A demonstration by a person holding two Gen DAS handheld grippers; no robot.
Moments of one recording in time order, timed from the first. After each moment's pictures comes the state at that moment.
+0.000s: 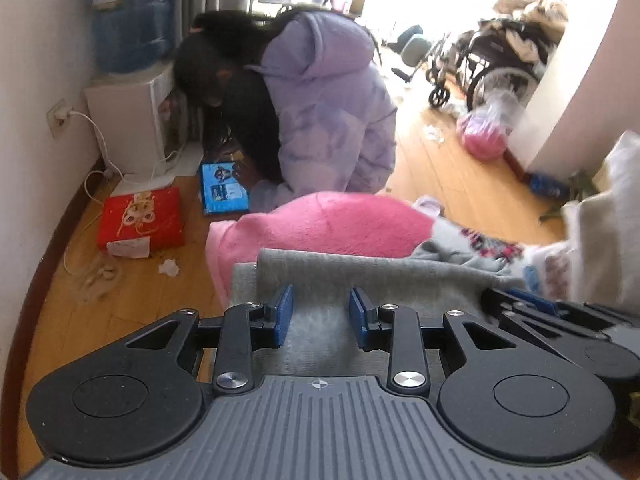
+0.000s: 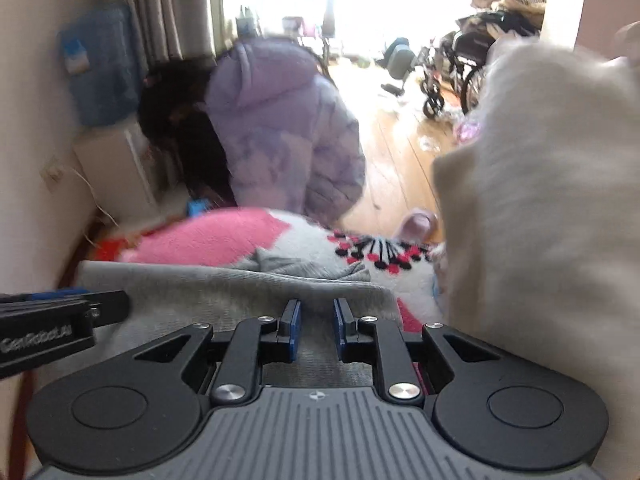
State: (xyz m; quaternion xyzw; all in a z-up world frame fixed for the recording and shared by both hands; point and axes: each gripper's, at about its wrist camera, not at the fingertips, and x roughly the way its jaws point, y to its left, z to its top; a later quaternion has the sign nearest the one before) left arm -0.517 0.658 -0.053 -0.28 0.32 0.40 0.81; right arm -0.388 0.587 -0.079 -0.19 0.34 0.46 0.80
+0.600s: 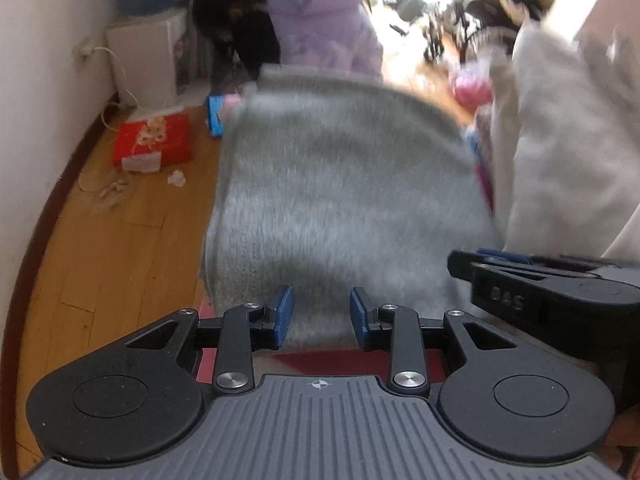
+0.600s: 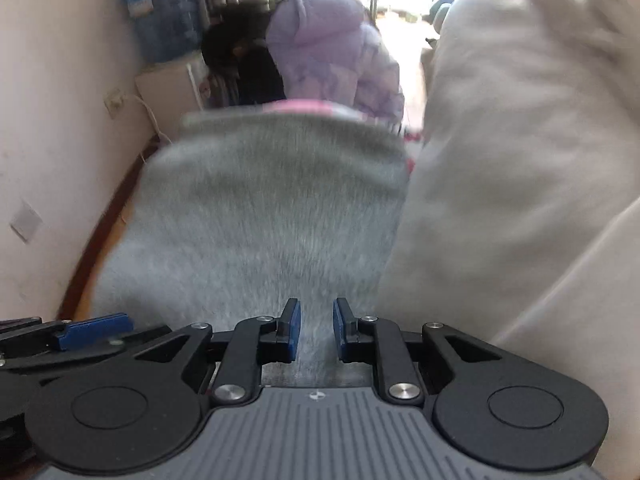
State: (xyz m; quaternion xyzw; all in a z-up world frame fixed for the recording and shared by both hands) left arm -0.576 0.524 -0.043 -0.32 0.36 0.40 0.78; right arm -0.452 0.477 -0.051 -0.24 0.40 0.50 0.73
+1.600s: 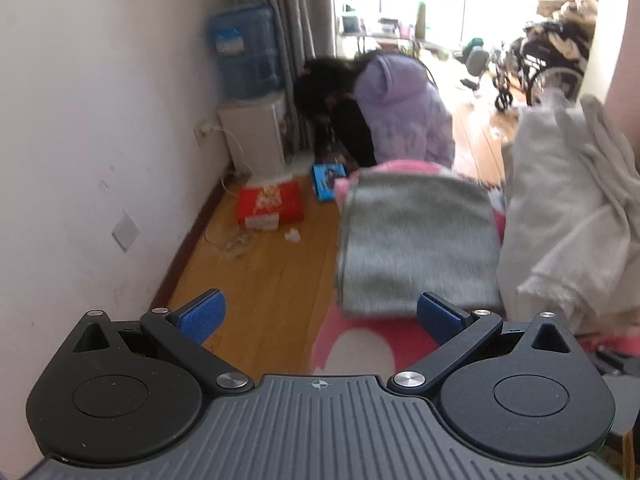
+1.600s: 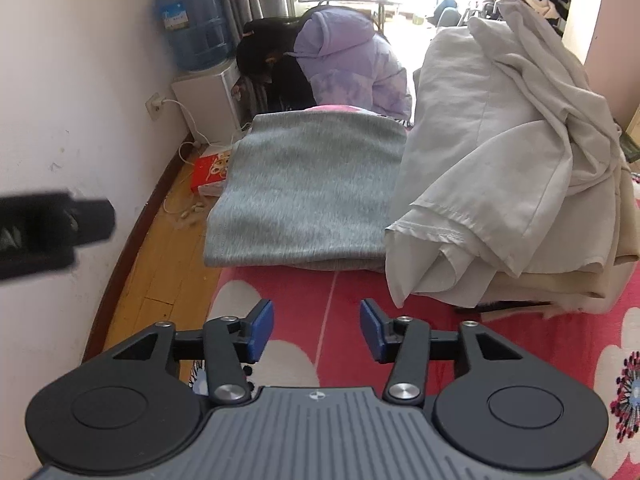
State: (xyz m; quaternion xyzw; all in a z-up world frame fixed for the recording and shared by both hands) left arm -0.614 0.432 0.088 -0.22 0.37 0.53 0.73; right arm -0.529 0.377 0.022 -0.24 0.42 0.50 0.72
